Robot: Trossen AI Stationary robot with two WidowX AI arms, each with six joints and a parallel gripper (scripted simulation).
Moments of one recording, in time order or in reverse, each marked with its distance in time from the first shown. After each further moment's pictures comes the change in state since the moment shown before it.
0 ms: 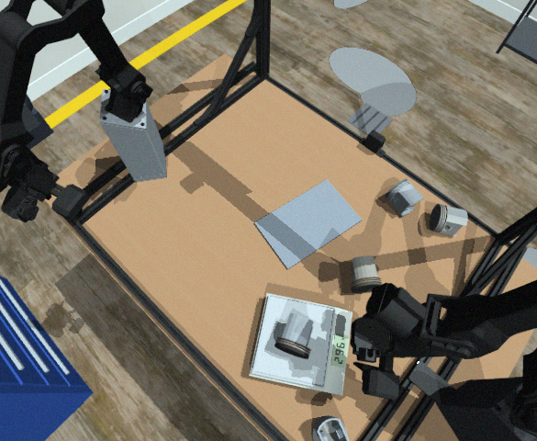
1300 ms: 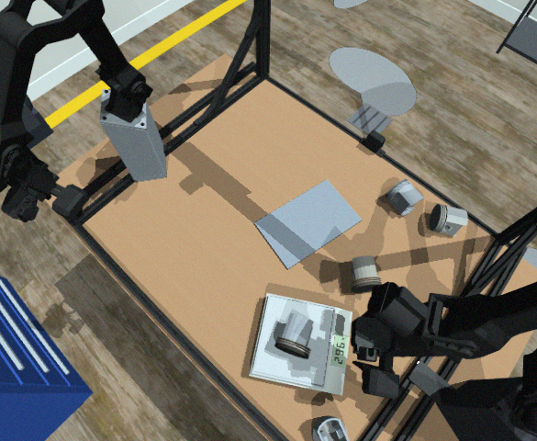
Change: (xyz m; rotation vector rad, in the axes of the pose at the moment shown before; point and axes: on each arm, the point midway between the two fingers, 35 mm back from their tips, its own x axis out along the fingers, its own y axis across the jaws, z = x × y) left arm -0.002 -0.001 0.003 0.000 -0.018 -0.004; right arm 0.000 0.000 0.000 0.000 0.000 0.000
